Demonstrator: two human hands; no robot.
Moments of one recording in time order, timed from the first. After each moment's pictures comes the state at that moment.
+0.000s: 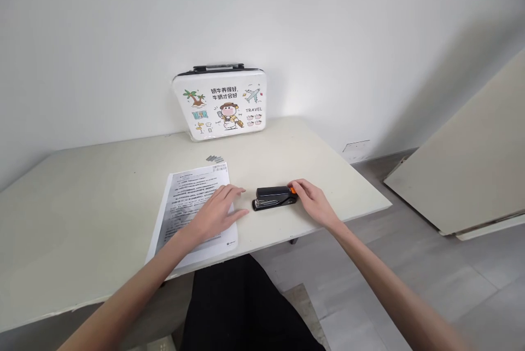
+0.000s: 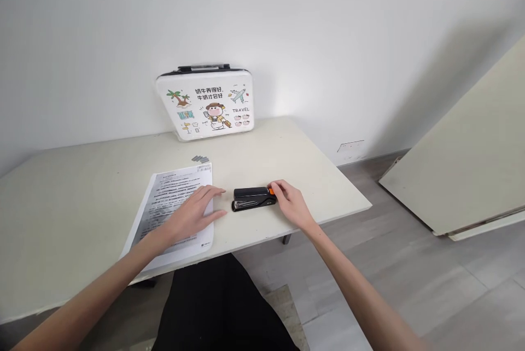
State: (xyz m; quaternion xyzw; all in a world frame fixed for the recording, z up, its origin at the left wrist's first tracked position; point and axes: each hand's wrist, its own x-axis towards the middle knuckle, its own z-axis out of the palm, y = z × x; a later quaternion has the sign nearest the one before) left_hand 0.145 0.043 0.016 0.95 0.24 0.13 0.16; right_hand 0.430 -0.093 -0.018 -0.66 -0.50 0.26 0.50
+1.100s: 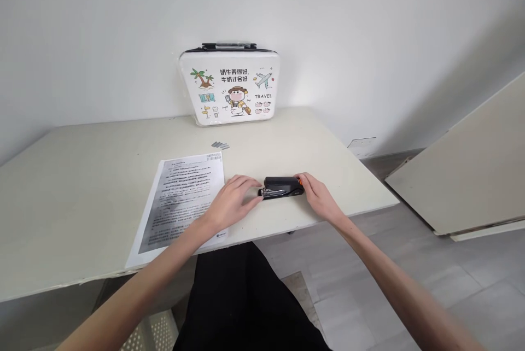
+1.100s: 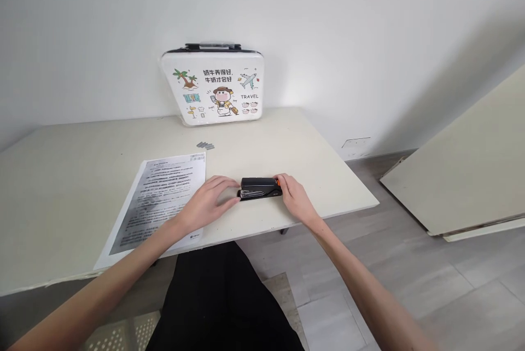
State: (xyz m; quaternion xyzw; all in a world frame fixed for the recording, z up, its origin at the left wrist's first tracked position) left_hand 0.166 0.024 0.008 0.93 0.23 0.21 0.19; right_hand 0.424 -0.090 -0.021 -0.68 -0.56 0.19 0.43
